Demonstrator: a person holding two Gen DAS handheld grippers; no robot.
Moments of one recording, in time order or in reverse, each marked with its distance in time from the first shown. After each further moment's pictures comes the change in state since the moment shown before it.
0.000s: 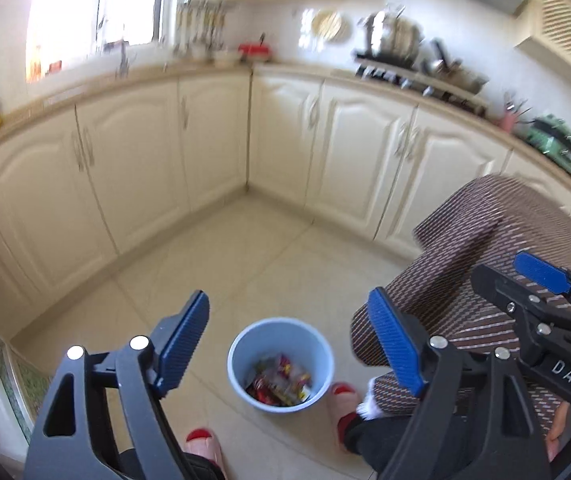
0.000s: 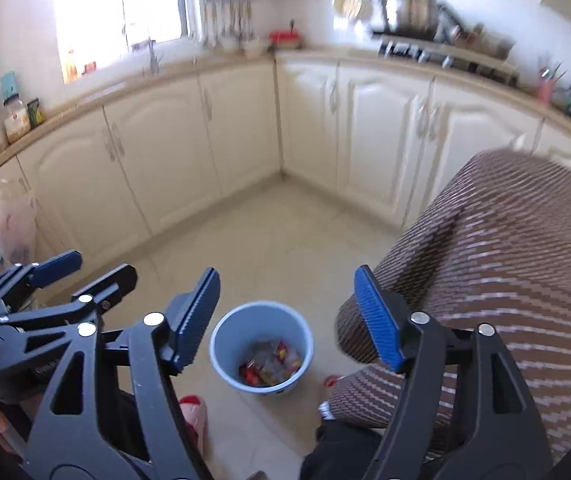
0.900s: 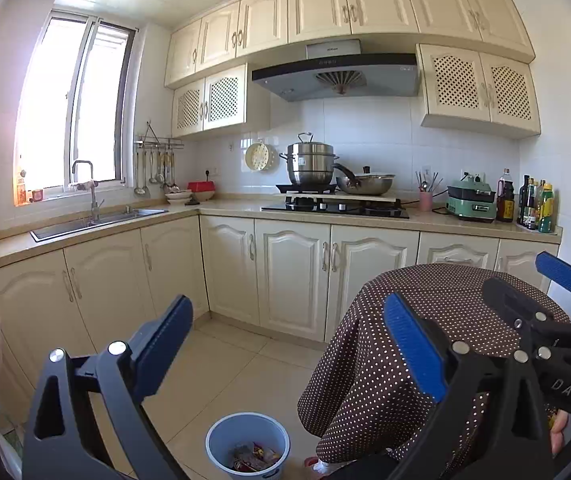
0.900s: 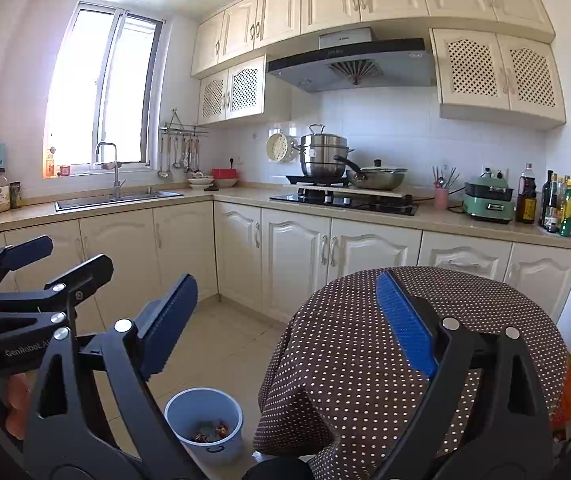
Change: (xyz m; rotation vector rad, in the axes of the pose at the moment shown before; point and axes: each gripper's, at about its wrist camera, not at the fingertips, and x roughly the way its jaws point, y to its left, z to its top) left arm -0.222 -0.118 0.009 0.157 -0.433 -0.117; right arm -0.257 -0.040 -0.019 0.011 -0.462 -0.228
